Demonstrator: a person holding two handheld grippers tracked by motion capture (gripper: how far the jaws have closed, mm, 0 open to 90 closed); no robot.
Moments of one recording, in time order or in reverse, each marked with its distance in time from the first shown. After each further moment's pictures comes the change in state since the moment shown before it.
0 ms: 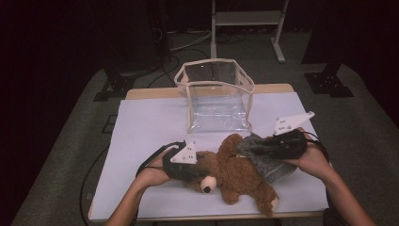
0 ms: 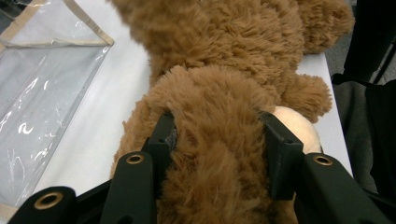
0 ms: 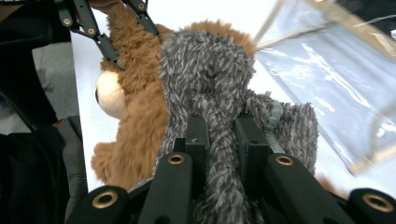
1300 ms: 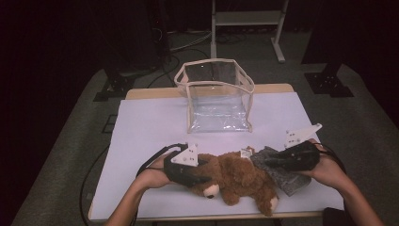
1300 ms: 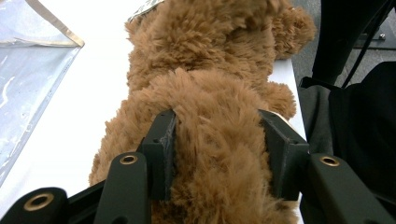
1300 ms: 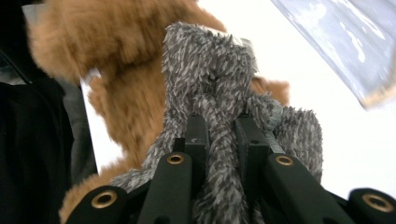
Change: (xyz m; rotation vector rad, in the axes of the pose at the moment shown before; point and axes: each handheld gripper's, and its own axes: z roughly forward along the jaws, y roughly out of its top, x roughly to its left) left arm -0.004 0.006 -0.001 0.005 -0.092 -0.031; right arm -0.001 -0.052 -0.021 0.116 -0.020 0.038
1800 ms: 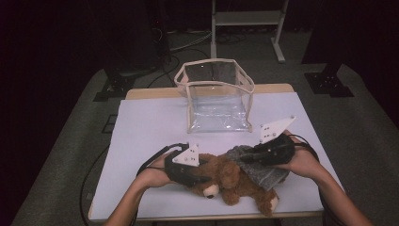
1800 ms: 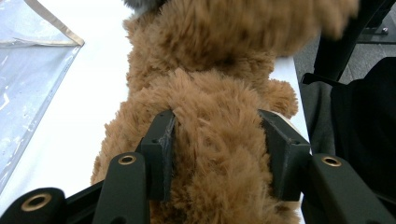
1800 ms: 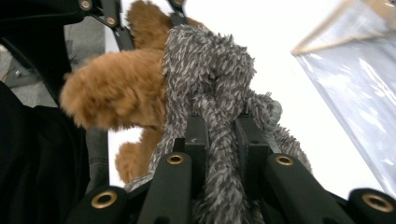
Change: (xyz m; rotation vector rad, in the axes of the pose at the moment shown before) left arm 0.000 0.001 0.000 0.010 0.003 0.012; right arm 0.025 0.069 0.031 -0.057 0.102 -0.163
